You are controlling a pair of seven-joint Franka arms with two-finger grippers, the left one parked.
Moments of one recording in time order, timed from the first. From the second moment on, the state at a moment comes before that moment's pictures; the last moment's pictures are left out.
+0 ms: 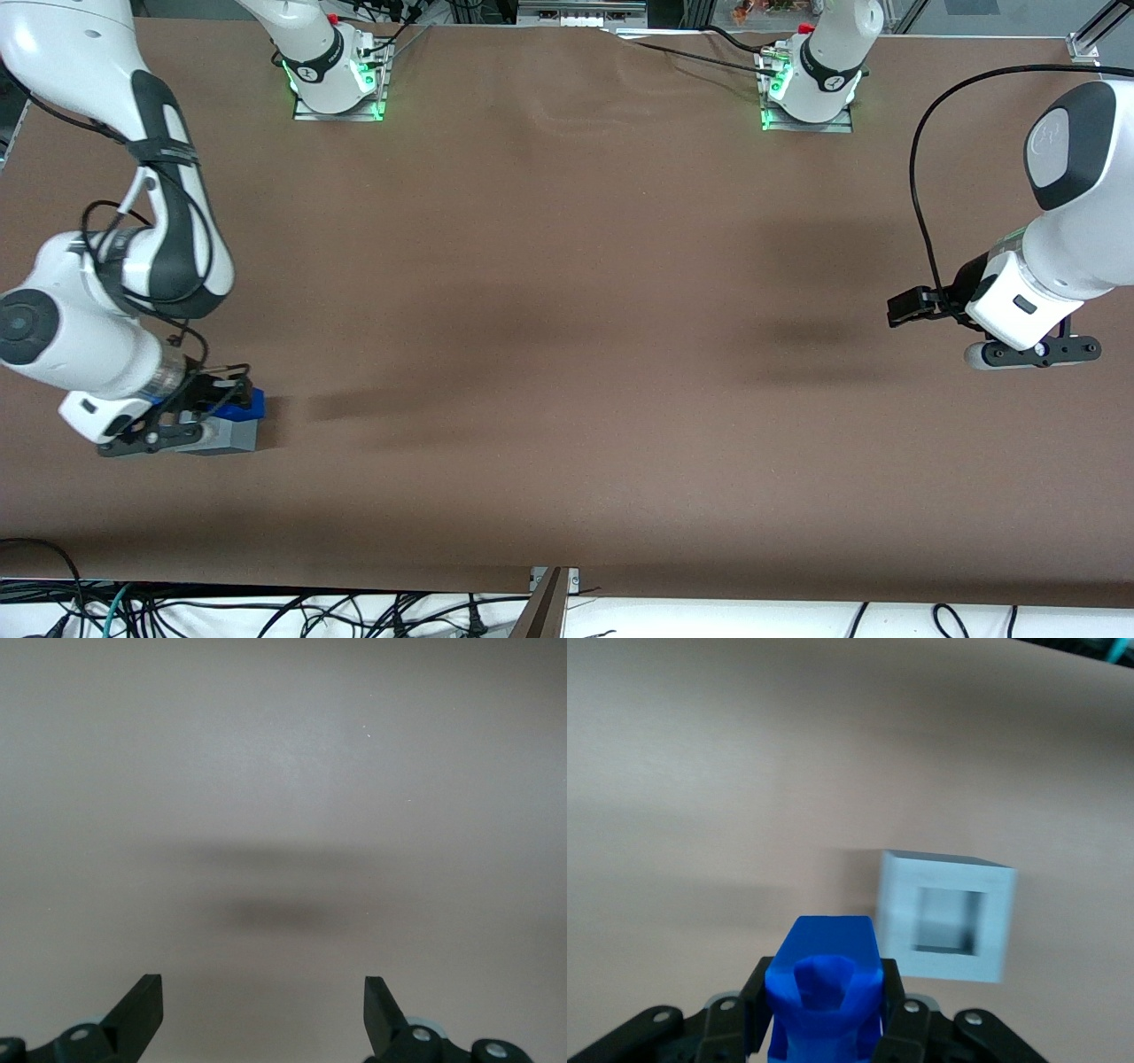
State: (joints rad) arm -0.01 0.61 0.01 -1.39 -0.05 2.06 -0.18
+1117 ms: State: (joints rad) arm -0.11 0.70 0.01 -1.39 -0.04 2.23 -0.31
